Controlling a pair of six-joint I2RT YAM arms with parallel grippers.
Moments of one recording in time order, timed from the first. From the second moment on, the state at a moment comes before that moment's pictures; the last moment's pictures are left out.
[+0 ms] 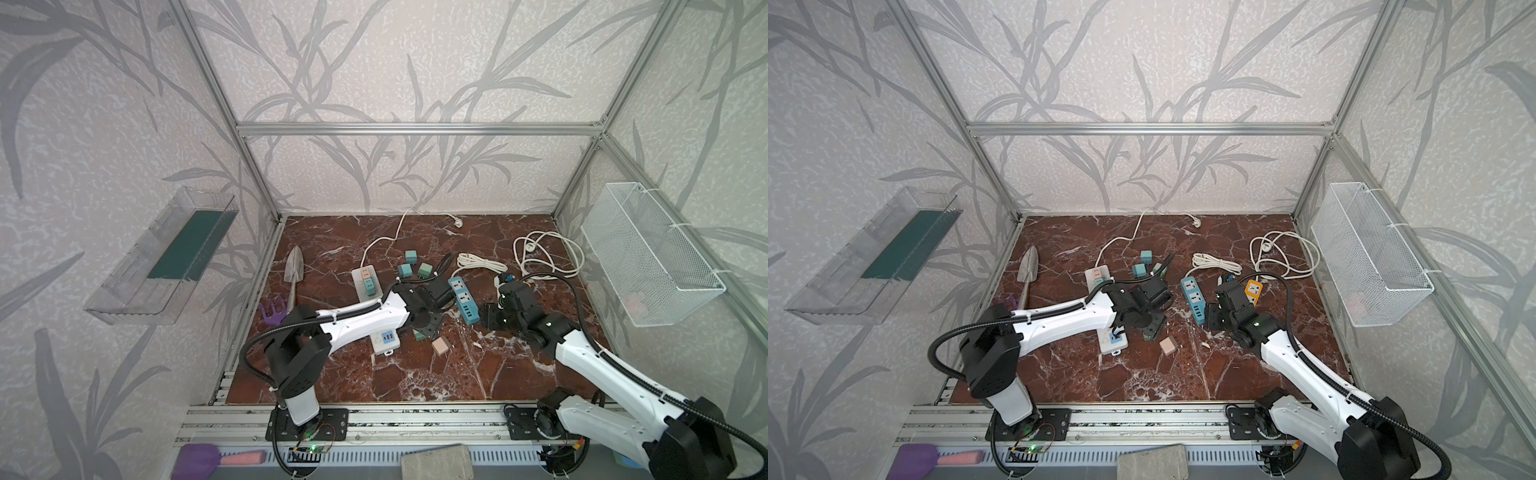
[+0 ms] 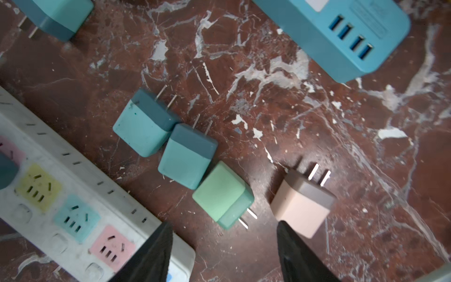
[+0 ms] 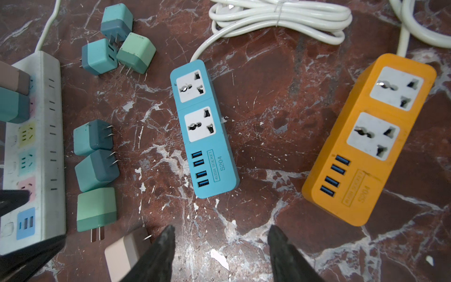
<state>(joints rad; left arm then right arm) -0.95 1.79 1.33 -0.80 -0.18 -0.45 0.49 1.03 0.66 -0.50 0.10 0.48</state>
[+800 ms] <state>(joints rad) -0.96 1.91 1.33 -0.85 -0.21 -0.99 0.49 1.03 0.66 -0.46 0.00 0.45</state>
